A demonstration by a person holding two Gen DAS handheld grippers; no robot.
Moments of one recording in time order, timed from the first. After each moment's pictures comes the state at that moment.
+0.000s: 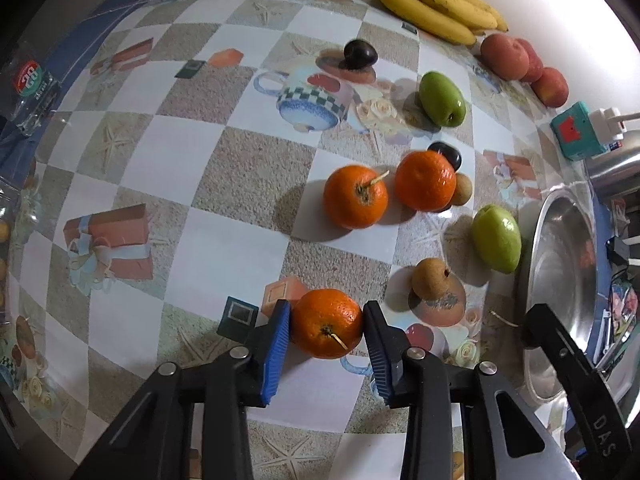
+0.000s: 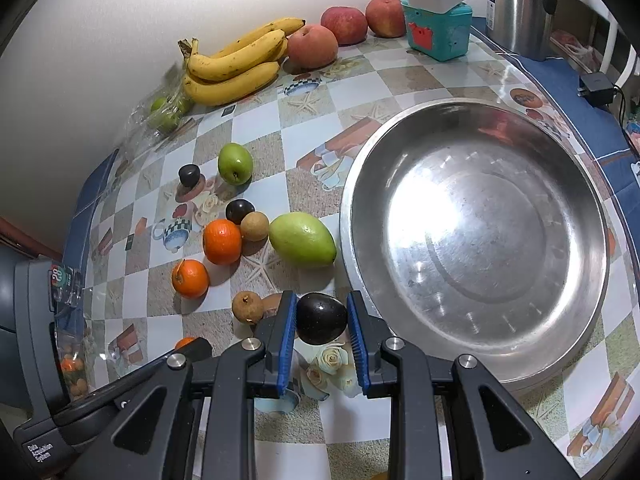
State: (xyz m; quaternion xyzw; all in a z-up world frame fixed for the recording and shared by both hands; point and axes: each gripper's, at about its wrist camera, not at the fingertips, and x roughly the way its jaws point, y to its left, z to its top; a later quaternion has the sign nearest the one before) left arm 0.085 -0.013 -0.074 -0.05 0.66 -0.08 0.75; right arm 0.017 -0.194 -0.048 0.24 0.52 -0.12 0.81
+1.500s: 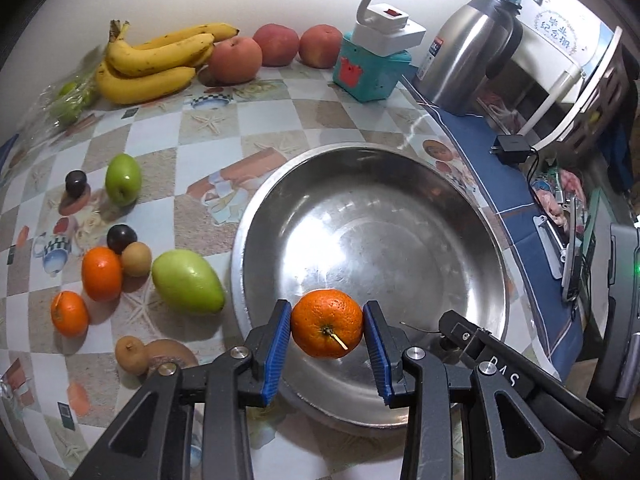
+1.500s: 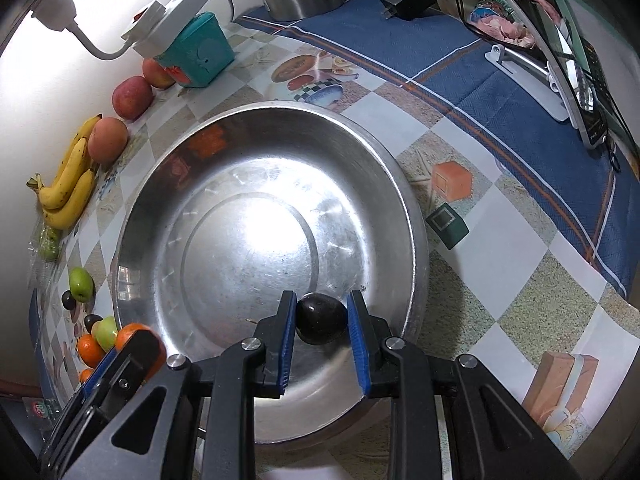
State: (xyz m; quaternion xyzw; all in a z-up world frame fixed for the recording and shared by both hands) left arm 0.038 -0.193 -0.045 0.07 0.54 -0.32 0.78; right arm -0.061 -0.334 -0.077 0.36 0.48 -0.32 0.73
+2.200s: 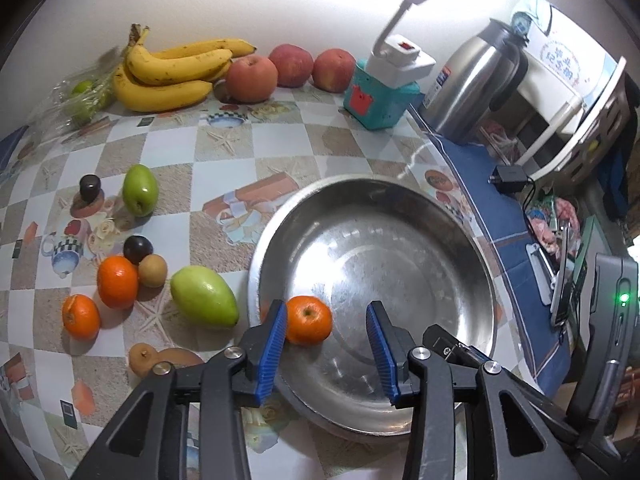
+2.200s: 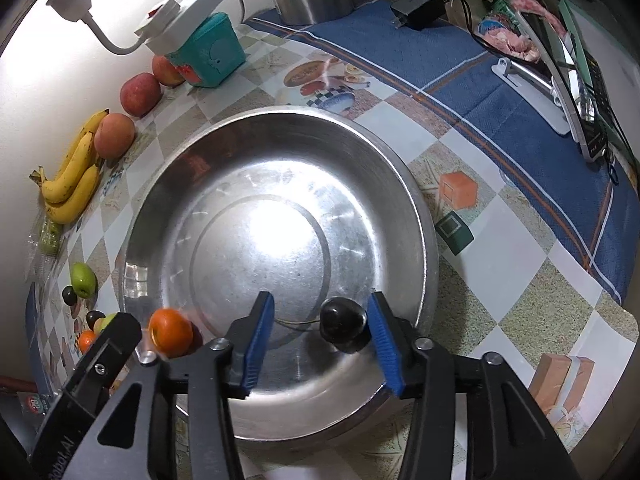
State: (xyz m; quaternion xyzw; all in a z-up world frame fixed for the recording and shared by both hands) left arm 0.048 -0.178 -0.028 0.03 0.52 -0.31 0.79; right arm -0.051 -0.331 -0.070 0.34 0.48 -0.31 0.75
